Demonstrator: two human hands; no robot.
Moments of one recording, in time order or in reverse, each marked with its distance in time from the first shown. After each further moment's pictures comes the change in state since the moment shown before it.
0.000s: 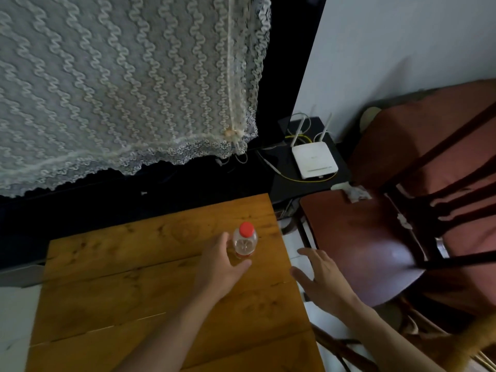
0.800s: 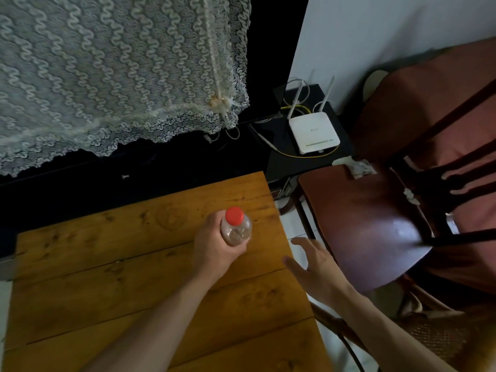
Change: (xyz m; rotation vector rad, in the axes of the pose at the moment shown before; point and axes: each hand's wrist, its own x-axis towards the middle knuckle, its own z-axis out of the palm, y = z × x) left_hand 0.038 -0.026 0.043 -0.134 0.128 0.174; right_hand 0.025 0.019 0.037 0.092 -0.042 0.047
